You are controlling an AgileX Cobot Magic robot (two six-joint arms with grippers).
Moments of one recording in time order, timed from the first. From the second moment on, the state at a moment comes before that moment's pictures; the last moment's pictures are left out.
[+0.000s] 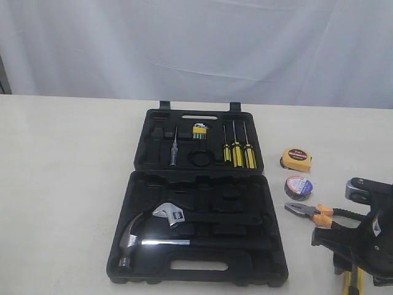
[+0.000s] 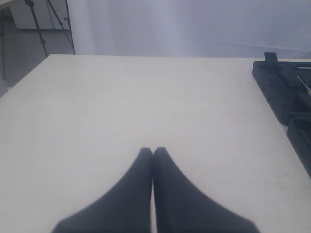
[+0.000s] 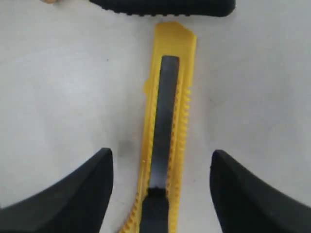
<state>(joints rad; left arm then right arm) 0.07 0.00 0.00 0.00 0.35 0.01 -0.17 1.57 -0.58 -0.24 0.53 0.73</state>
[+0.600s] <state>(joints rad) 0.07 0.00 0.00 0.00 0.35 0.01 -0.20 1.64 -0.56 -0.21 0.40 0.69</state>
